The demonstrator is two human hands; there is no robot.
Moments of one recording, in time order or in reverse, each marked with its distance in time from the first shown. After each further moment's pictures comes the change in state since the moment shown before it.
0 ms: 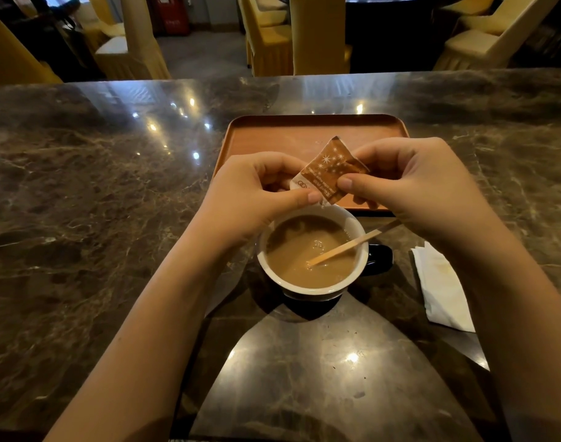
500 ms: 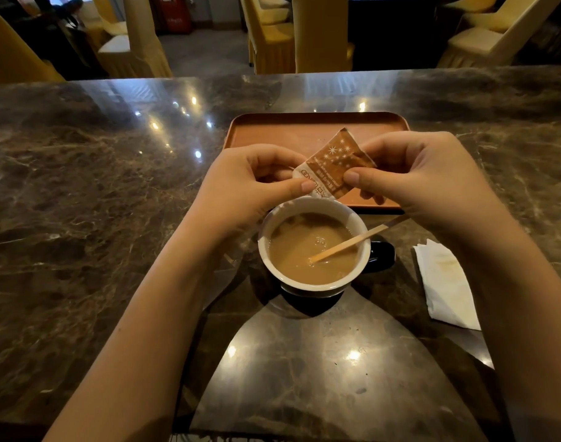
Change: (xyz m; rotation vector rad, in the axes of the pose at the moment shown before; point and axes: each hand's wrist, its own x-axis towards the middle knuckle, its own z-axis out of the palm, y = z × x) left_hand 0.000 -0.002 -0.005 -0.065 0.035 -0.026; right_hand 0.000 0.002 -0.003 0.021 0.015 0.019
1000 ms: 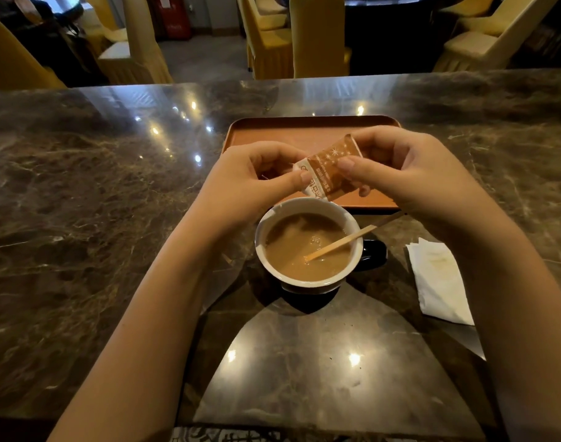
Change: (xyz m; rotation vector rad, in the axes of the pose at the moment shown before) left_hand 0.002 0.006 0.001 0.070 -0.010 0.060; right_hand 0.004 0.003 -0.004 0.052 -0.036 -0.012
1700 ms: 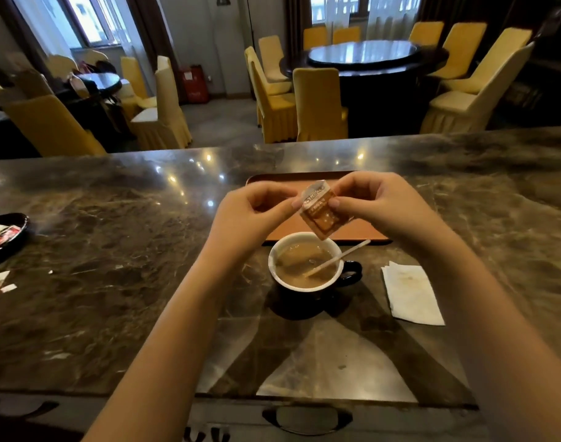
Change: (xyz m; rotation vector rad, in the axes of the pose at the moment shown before) left_hand -0.052 0.059 -0.017 0.025 0.189 0.082; right_hand -0.031 -0.059 -0.015 0.003 0.014 -0.080
